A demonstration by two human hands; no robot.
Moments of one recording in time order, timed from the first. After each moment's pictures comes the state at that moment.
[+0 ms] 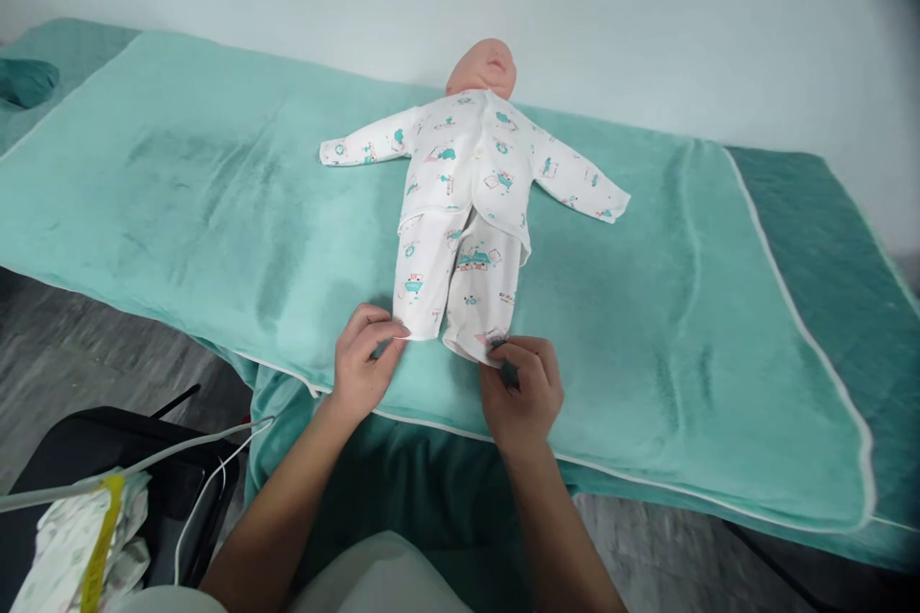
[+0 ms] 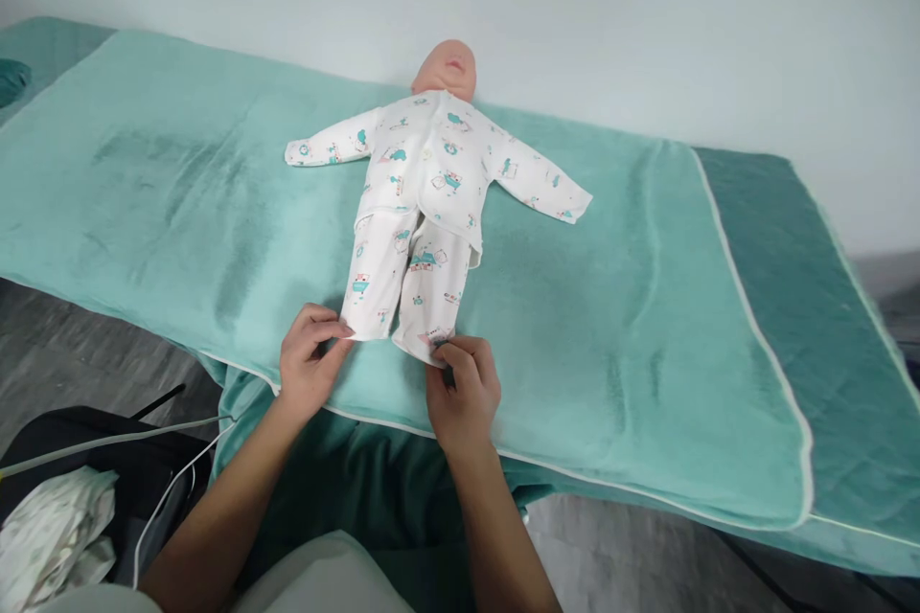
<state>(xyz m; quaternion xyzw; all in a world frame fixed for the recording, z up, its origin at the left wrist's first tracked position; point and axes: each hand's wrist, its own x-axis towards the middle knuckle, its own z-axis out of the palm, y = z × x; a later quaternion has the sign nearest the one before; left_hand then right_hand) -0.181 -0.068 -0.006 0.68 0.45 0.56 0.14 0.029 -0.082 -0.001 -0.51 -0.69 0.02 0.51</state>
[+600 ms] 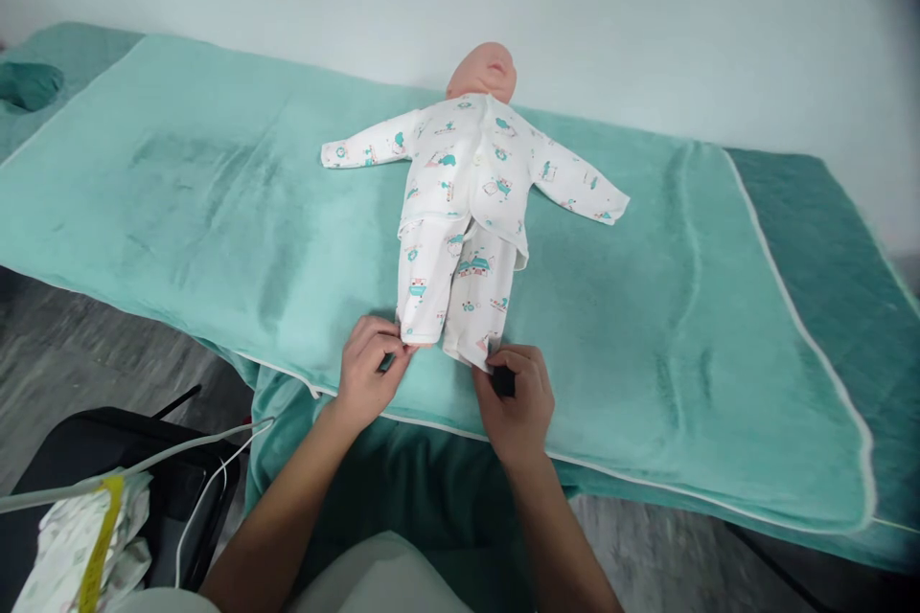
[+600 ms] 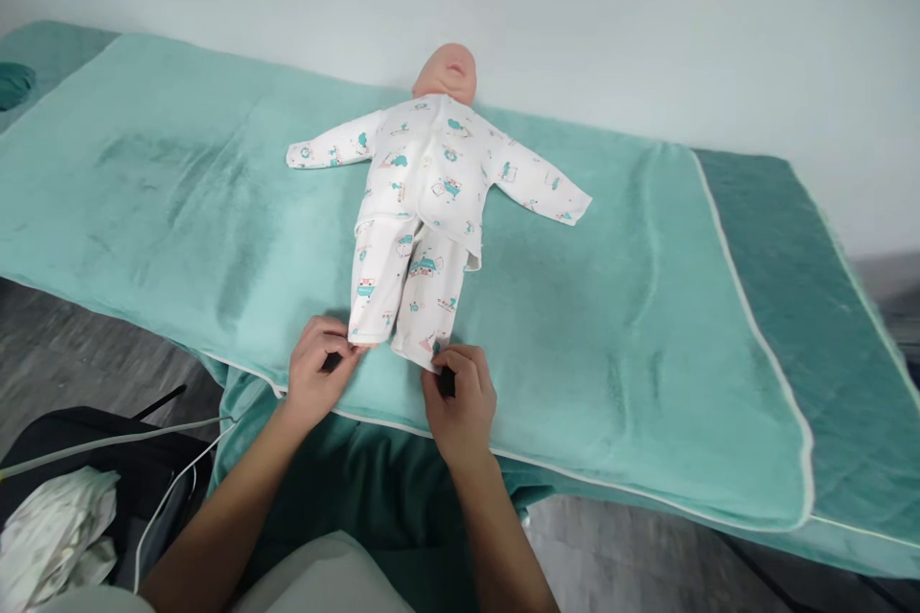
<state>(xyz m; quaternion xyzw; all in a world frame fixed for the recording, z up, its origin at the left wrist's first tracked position) -0.177 -0.073 -0.009 0.71 0.45 0.54 0.09 0.034 -0.094 -0.013 -0.53 -0.70 0.07 0.48</state>
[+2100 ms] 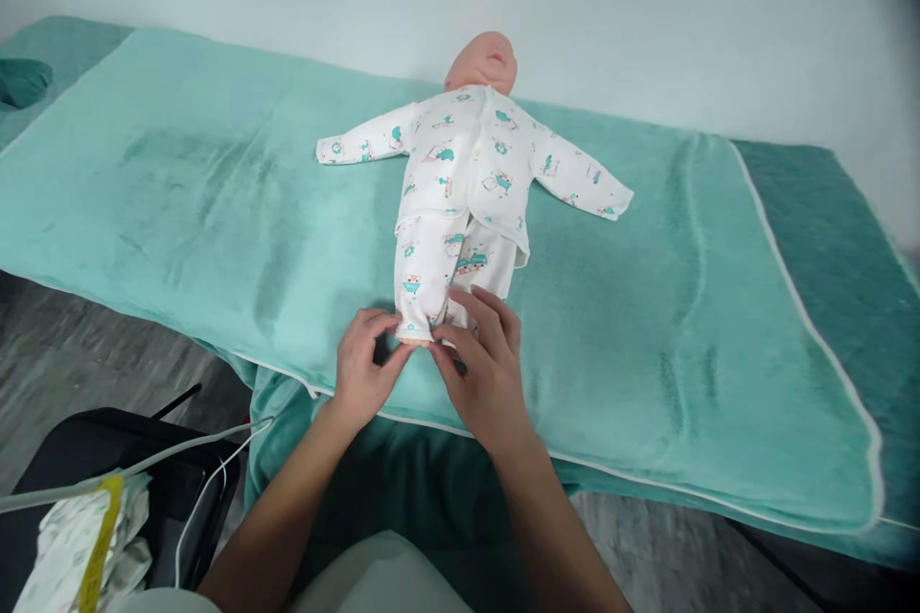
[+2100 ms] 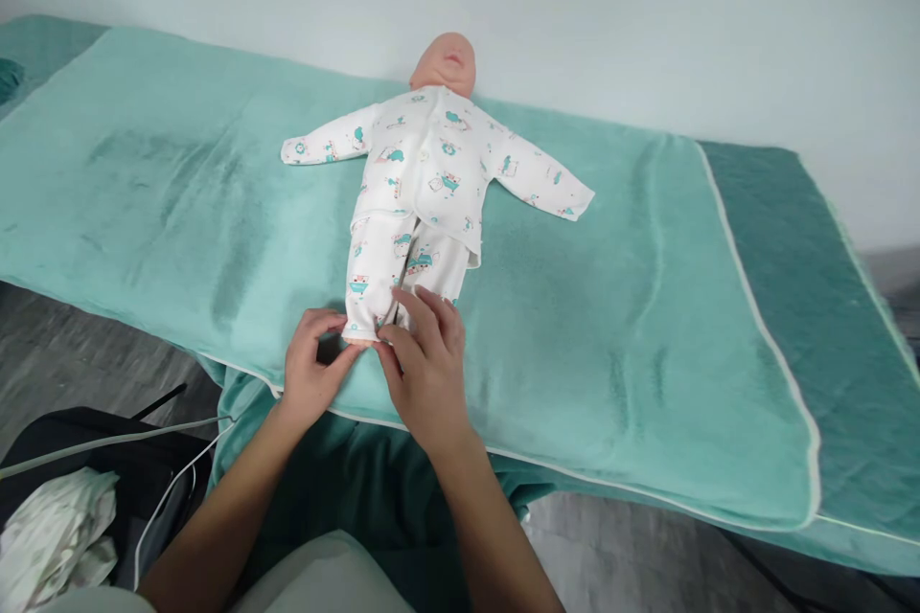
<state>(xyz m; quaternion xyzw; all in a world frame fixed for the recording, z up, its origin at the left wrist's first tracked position) -0.179 -0.074 -0.011 0.69 0.51 0.50 0.13 0.002 -0.066 0.022 -0.46 -0.79 0.04 0.39</state>
